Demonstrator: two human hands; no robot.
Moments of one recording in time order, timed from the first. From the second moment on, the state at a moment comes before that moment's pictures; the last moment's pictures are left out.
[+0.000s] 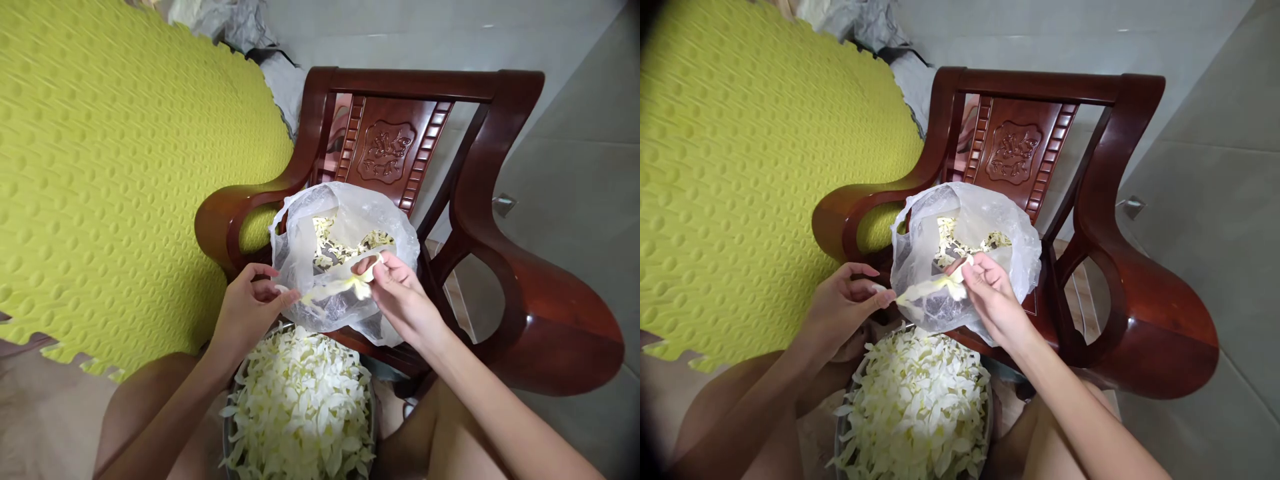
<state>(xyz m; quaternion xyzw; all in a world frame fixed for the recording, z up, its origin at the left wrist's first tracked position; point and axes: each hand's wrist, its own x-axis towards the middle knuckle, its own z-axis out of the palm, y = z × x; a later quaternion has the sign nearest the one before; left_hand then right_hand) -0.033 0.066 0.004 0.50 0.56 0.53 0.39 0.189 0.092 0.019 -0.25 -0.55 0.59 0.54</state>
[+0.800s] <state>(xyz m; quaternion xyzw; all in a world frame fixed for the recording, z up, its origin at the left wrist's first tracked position) -0.051 0.069 -0.025 0.64 0.58 0.31 0.40 0.174 0.092 0.002 -0.39 -0.52 0.62 0.44</state>
